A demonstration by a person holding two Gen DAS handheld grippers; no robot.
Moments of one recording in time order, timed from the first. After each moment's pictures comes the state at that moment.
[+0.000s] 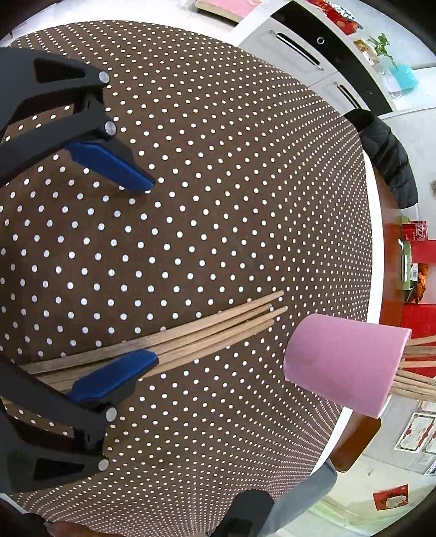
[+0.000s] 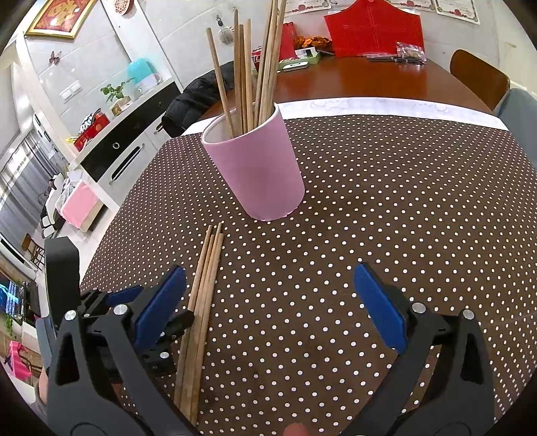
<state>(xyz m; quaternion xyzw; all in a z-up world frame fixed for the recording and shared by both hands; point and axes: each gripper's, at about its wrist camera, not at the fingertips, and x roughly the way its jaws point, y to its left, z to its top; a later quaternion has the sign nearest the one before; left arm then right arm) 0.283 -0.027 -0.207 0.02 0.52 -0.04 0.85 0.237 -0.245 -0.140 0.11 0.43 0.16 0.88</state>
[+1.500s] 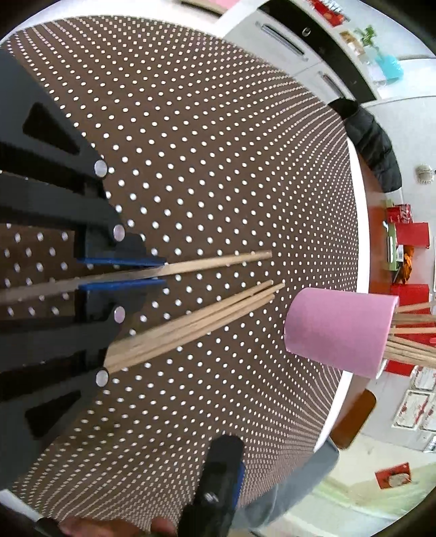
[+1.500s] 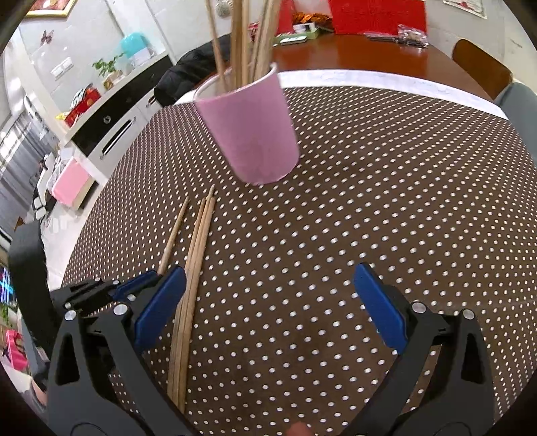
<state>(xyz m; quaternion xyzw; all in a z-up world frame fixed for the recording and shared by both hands) 0.254 -0.035 -0.195 0.02 0.49 -0.09 0.87 0.228 -0.235 -0.157 0.08 0.48 0.15 0.86</state>
